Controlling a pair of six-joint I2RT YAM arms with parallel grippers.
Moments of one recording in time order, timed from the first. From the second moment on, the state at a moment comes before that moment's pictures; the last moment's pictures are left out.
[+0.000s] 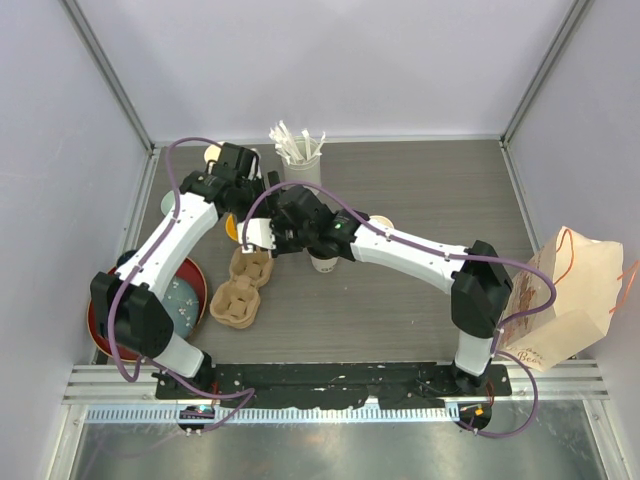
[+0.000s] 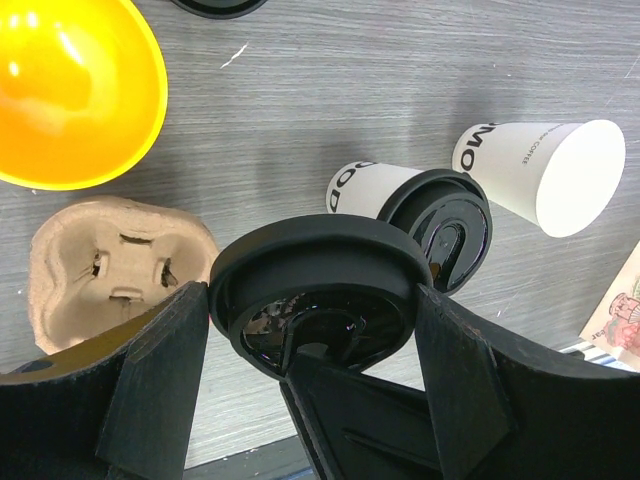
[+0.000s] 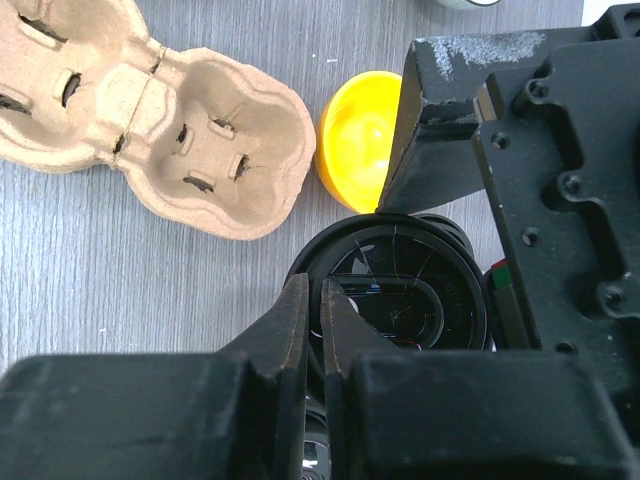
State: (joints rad) left arm -0.37 1.53 1.44 -0.85 0.14 -0.55; right arm 0.97 1.81 1.55 -0.36 -0.18 -0.84
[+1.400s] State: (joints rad) left arm -0.36 1.62 1.66 -0.64 0.25 -0.34; right arm 0.60 1.30 1.15 -0.08 -0.23 -0.21
